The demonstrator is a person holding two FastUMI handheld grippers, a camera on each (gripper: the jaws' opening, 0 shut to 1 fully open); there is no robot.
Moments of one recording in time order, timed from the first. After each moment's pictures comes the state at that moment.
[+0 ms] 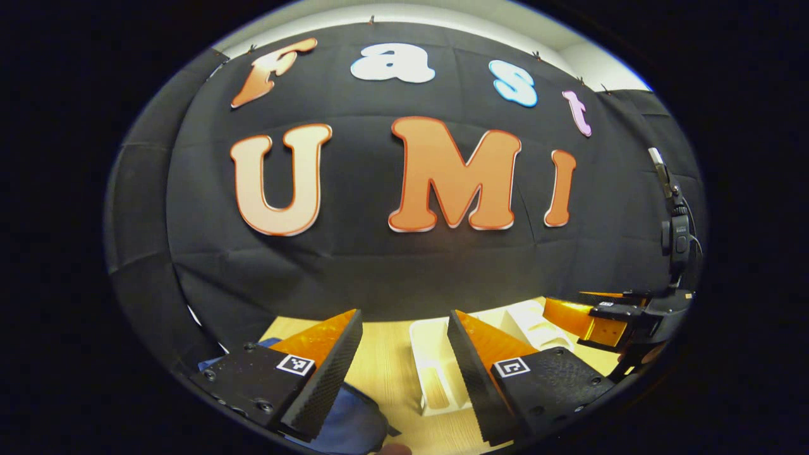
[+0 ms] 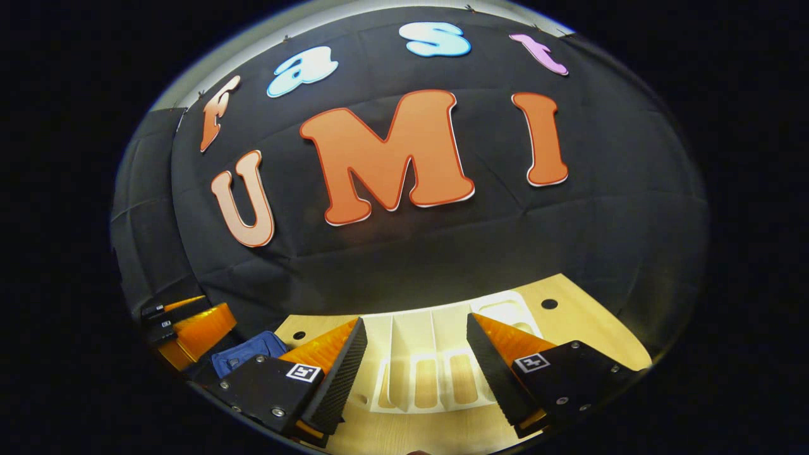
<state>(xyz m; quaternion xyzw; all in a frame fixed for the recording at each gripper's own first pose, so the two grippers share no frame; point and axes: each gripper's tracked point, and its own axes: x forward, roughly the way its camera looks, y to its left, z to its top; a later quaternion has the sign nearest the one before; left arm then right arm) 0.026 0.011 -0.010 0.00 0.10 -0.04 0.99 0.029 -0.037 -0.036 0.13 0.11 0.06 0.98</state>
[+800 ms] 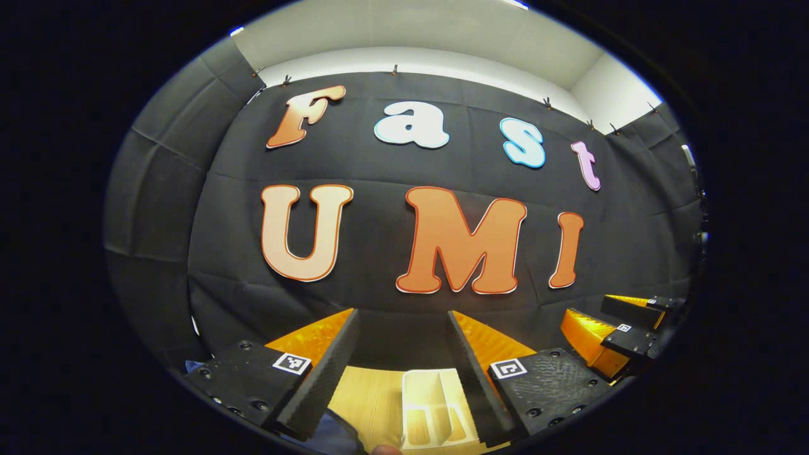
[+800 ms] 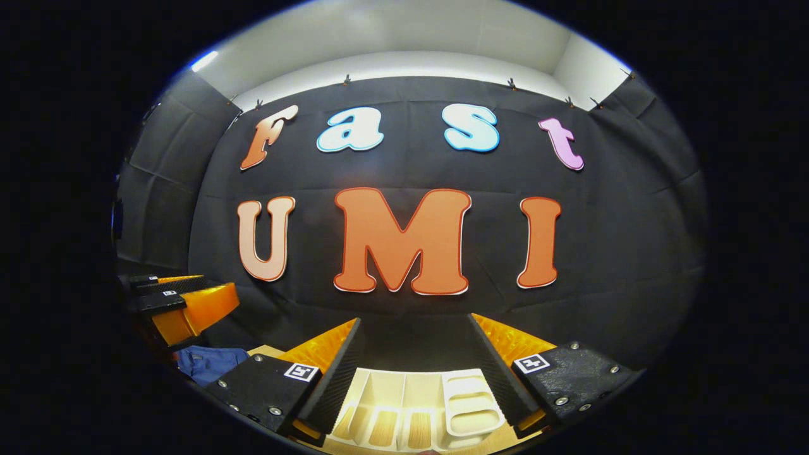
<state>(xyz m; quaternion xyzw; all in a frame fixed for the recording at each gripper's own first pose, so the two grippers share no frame) 0.002 -0.010 0.026 -0.03 -0.03 0.01 1.00 0.000 -0.060 0.041 0.04 -0.11 0.04 0.99</state>
